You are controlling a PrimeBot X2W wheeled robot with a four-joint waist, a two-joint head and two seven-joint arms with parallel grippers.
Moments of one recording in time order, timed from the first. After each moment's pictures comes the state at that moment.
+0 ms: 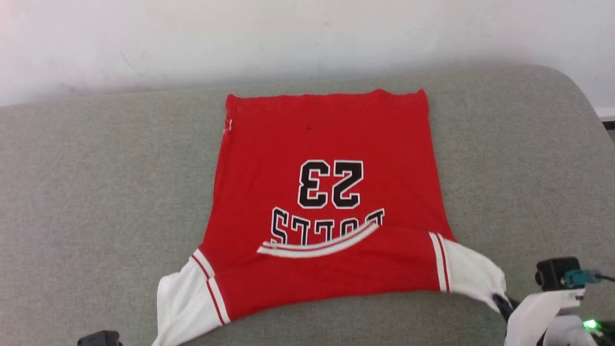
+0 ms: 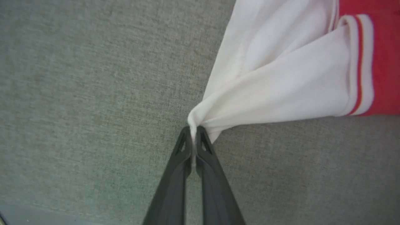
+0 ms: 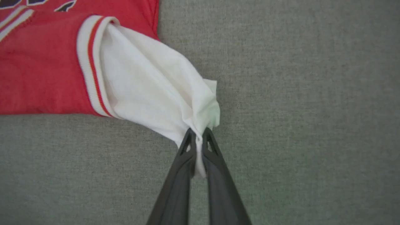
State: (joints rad) left arm 0.30 0.18 0.03 -0.04 -0.43 0.20 0.45; right arm 0.08 -0.18 -0.05 0.08 0.30 0.13 0.52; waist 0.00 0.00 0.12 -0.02
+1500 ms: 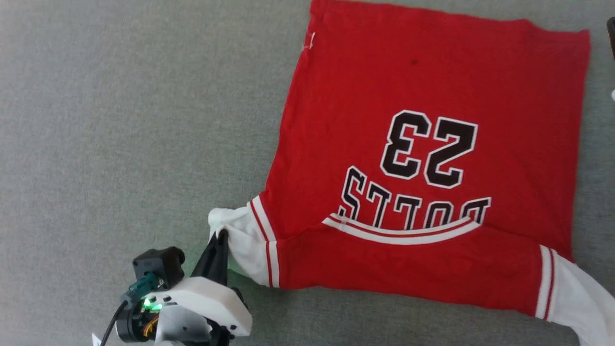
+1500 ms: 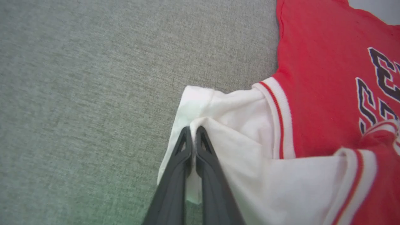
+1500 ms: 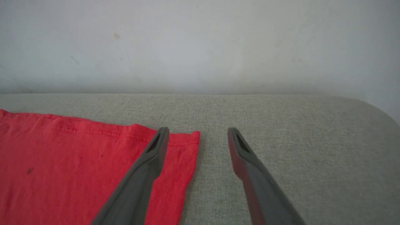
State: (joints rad) left arm 0.04 0.08 -0.17 -0.09 -0.36 0.18 0.16; right arm -0.81 -0.36 -0.16 0.54 0.28 0.13 0.36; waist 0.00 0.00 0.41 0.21
